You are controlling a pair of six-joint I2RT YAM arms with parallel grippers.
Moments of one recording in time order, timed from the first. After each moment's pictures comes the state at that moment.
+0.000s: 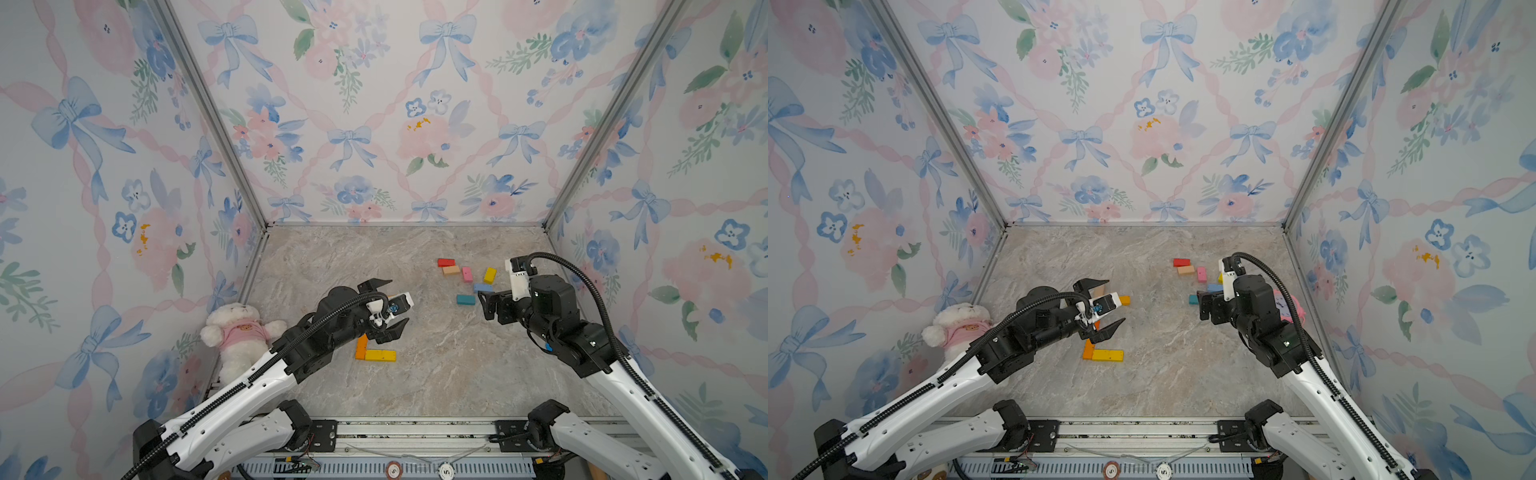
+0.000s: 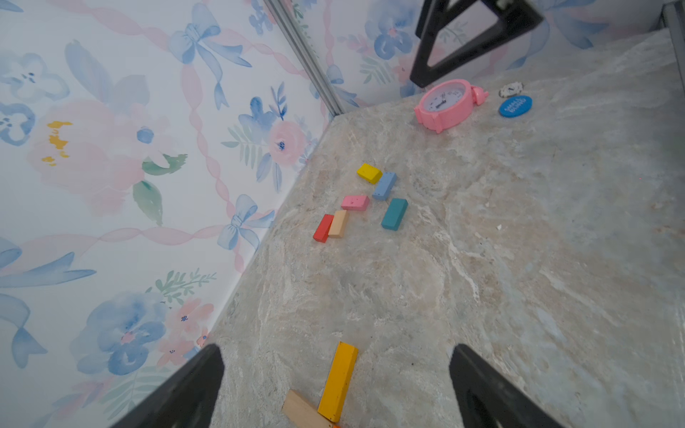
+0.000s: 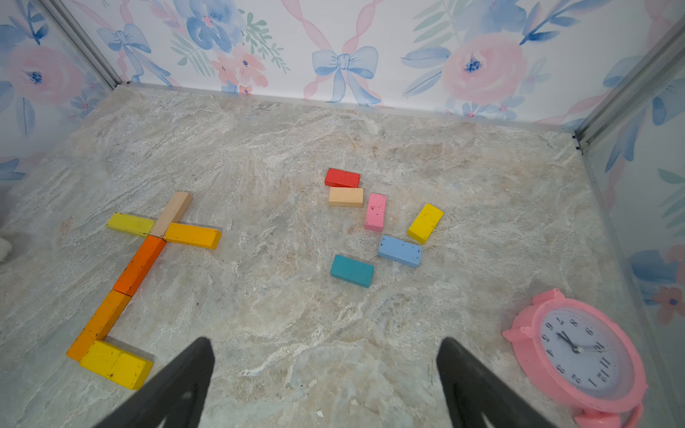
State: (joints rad) left arm -0.79 0.92 0.86 -0.24 0.02 0.55; right arm 0.48 0.85 0.96 -0.66 0.16 0.18
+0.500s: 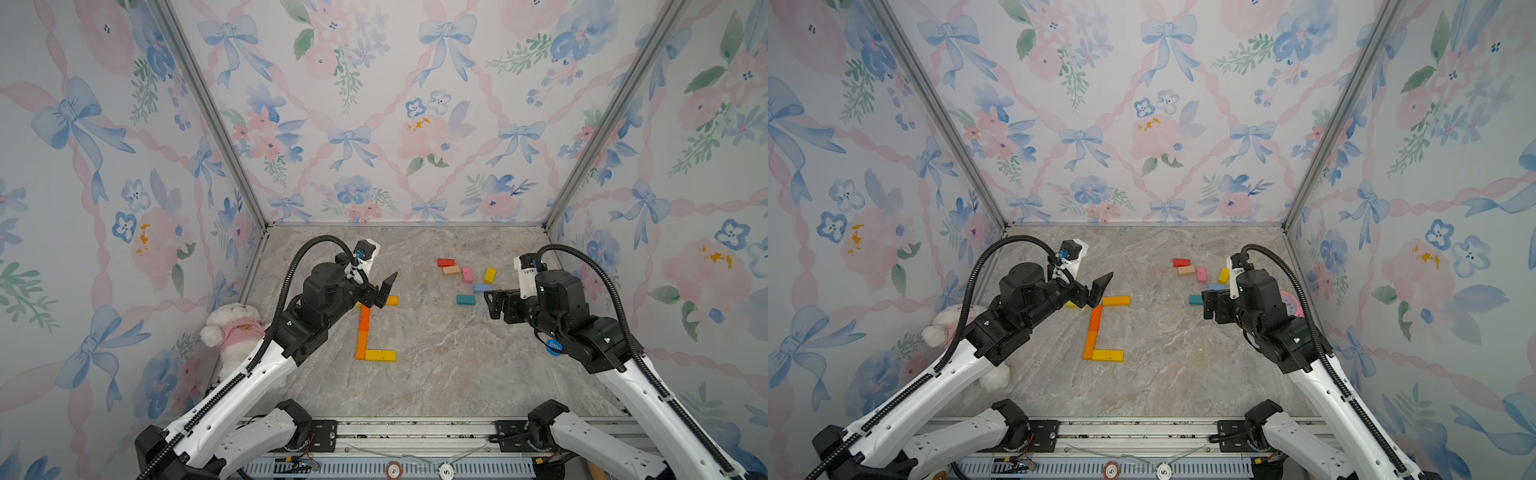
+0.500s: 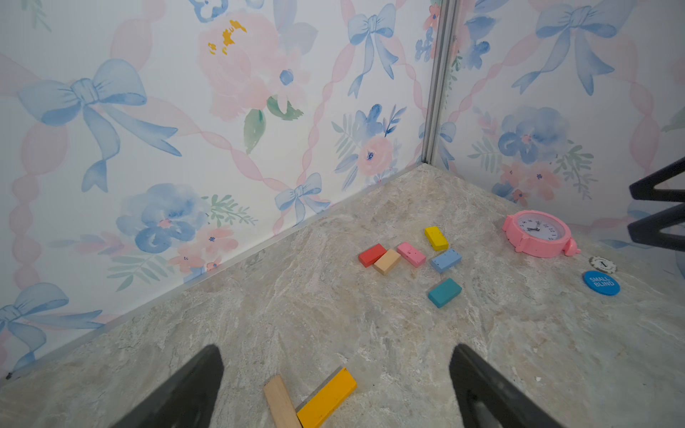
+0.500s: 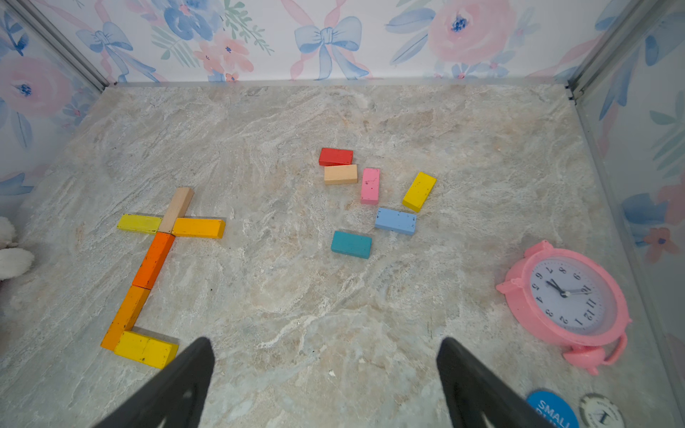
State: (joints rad) left arm -0.63 0.98 0.97 -0.20 -0.07 0.06; right arm 0.48 0.88 1.08 -0.84 0.17 0.30
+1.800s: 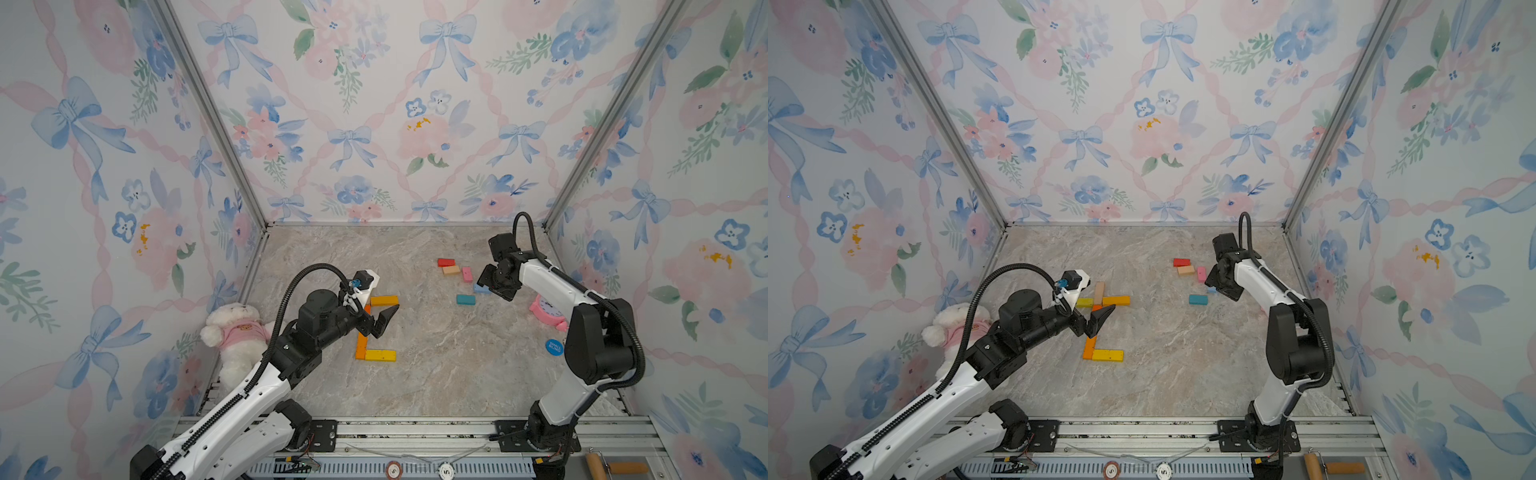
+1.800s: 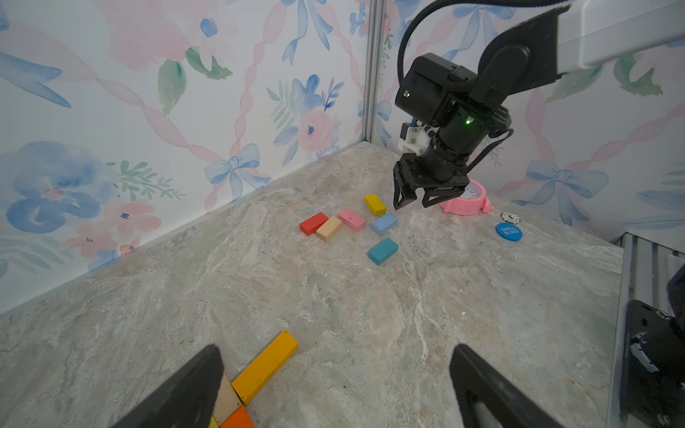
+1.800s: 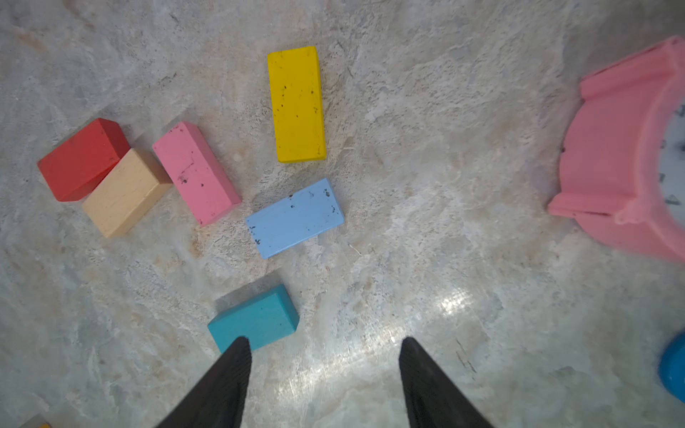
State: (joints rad) left arm -0.63 0.83 0.71 -0.11 0.15 0.04; right arm 0.19 1.76 1.33 -0.79 0.14 0.73
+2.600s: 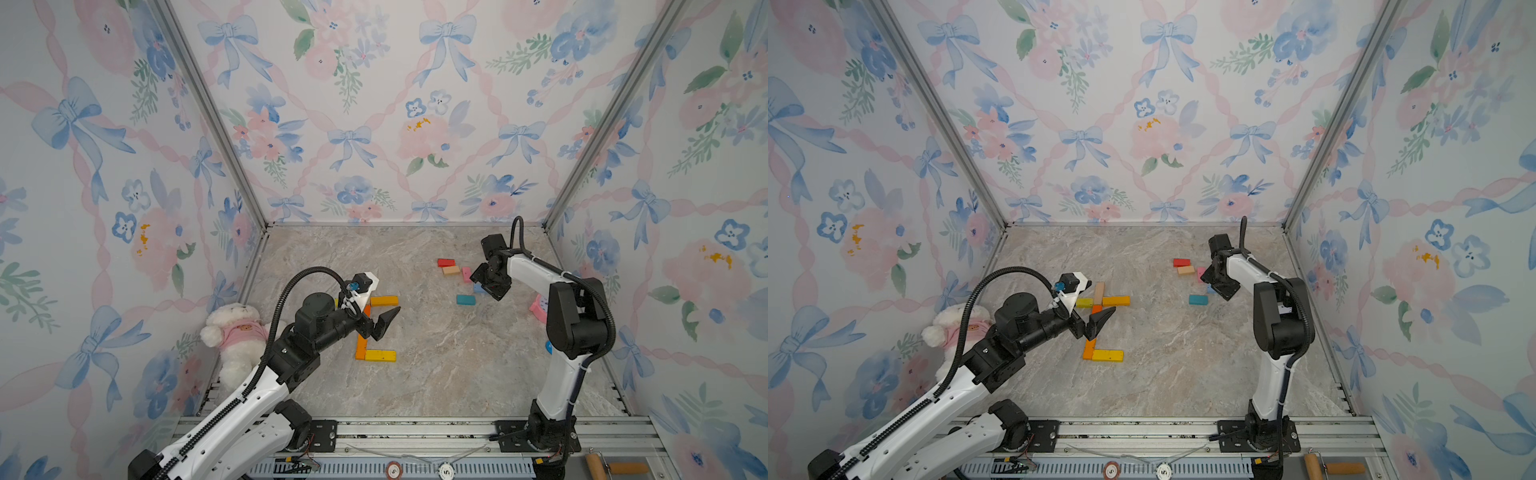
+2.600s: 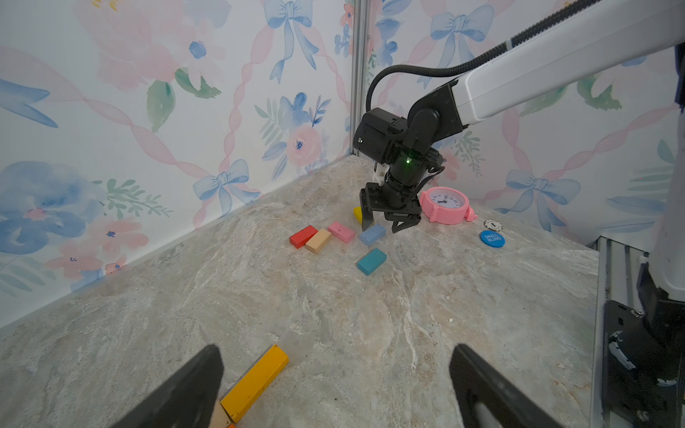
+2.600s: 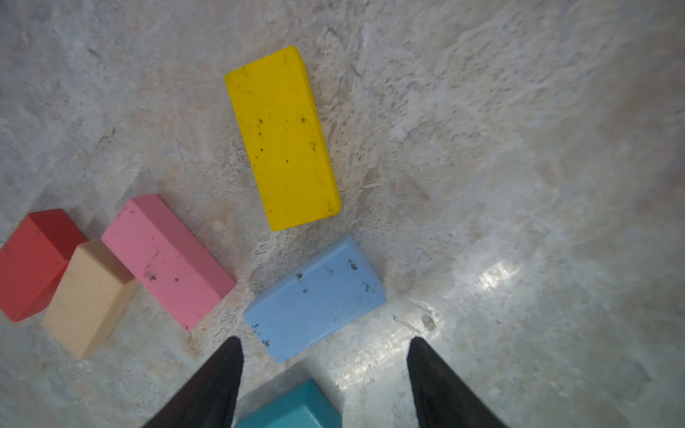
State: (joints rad) left arm -0.63 0.80 0.68 -0.07 0.18 0.04; right arm 0.18 1.96 1.41 -0.71 0.12 0.91
